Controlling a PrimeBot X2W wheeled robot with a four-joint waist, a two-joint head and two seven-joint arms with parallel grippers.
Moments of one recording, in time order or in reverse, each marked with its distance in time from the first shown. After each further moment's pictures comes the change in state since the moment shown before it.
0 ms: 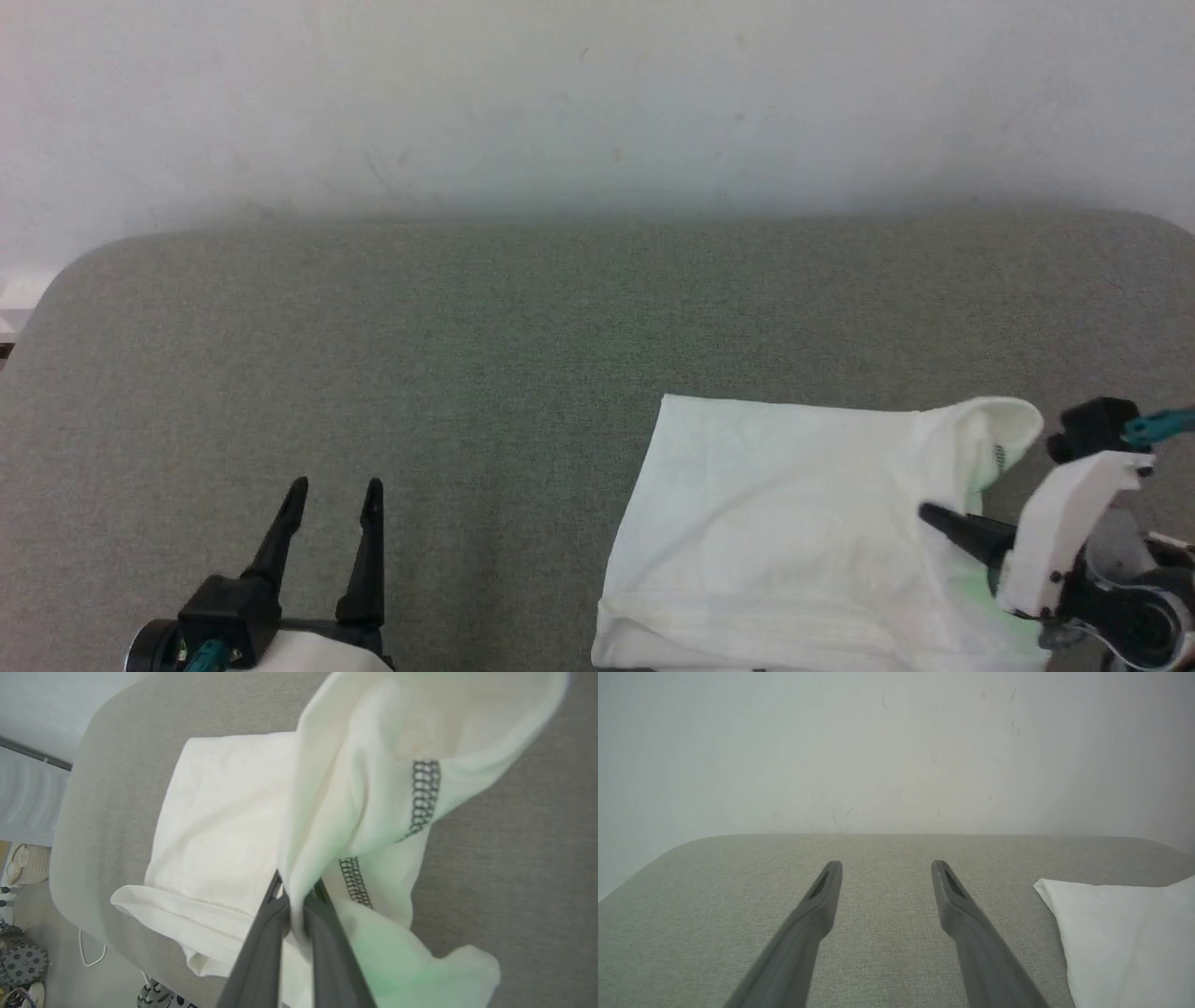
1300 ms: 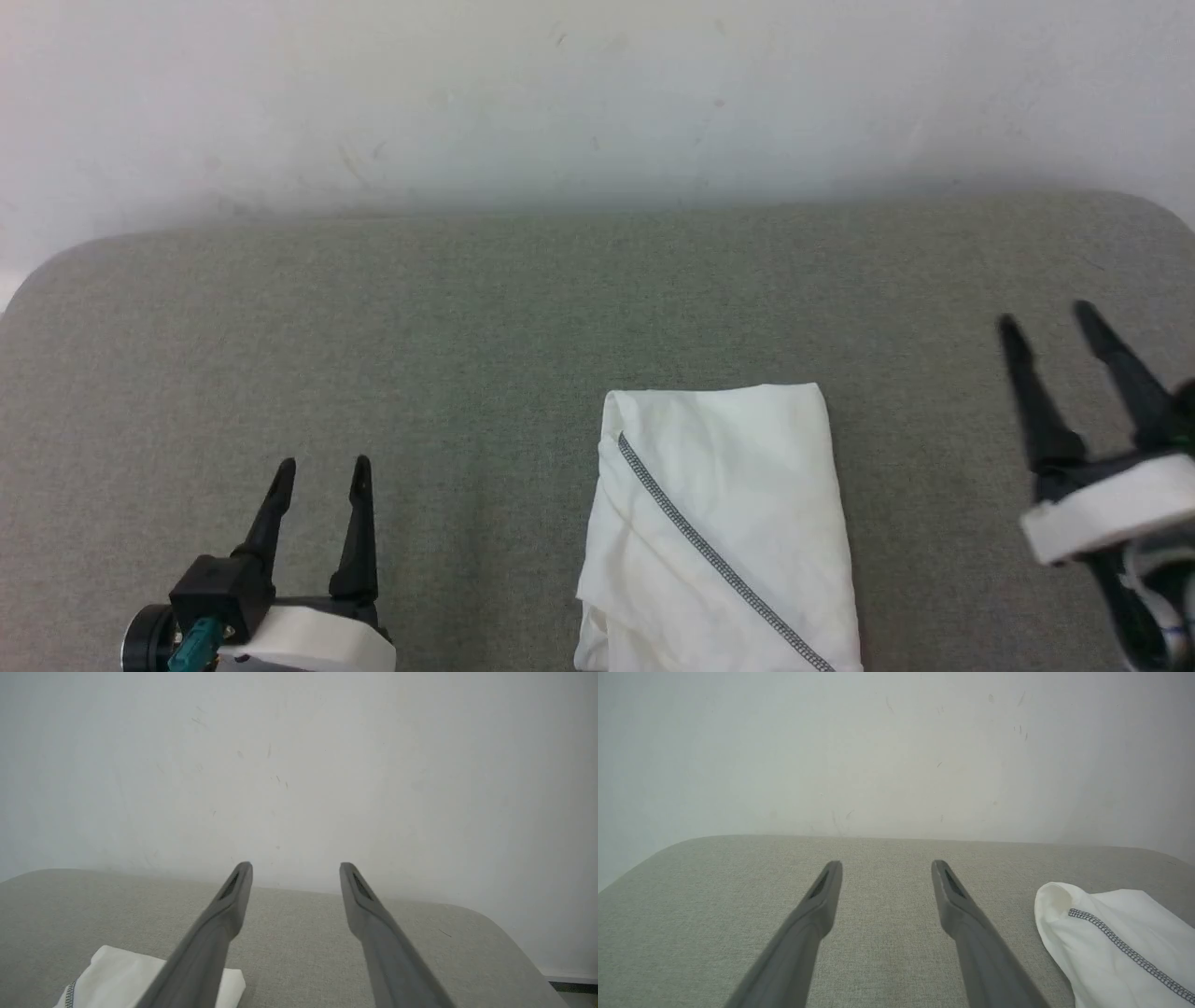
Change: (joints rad) left arm -0.051 -0.059 0.063 0.043 0.036 -0.033 0.000; right arm -0.007 0.096 0.002 -0.212 -0.487 0.000 -0.784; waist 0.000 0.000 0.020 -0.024
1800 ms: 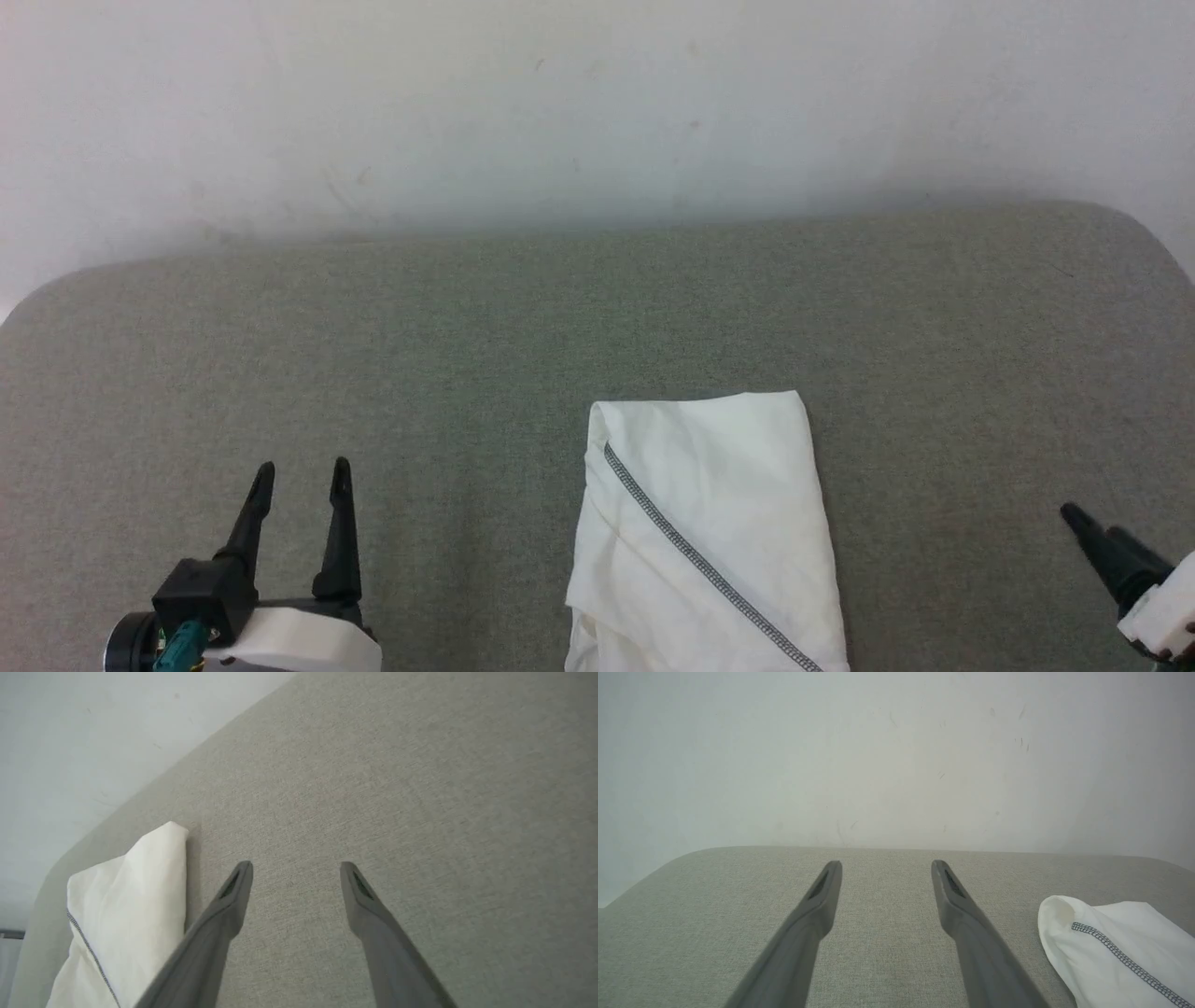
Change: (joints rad) left arm 0.002 -0.007 0.041 0.000 0.011 0.005 0.000; right arm 0.147 0.048 -0.338 0.126 0.353 0.000 0.514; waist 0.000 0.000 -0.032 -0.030
